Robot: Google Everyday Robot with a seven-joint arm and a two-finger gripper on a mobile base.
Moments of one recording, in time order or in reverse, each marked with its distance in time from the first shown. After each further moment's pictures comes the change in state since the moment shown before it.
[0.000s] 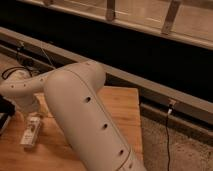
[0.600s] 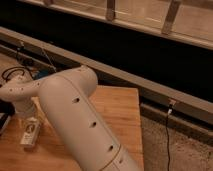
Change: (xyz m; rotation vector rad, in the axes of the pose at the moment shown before) arm 0.006 0.021 0.041 -0.008 0.096 -0.012
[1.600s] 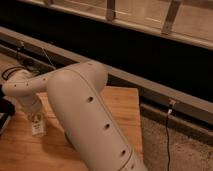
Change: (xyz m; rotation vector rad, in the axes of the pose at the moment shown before) arm -0.001 -0.048 -0.057 0.015 -0.111 0.069
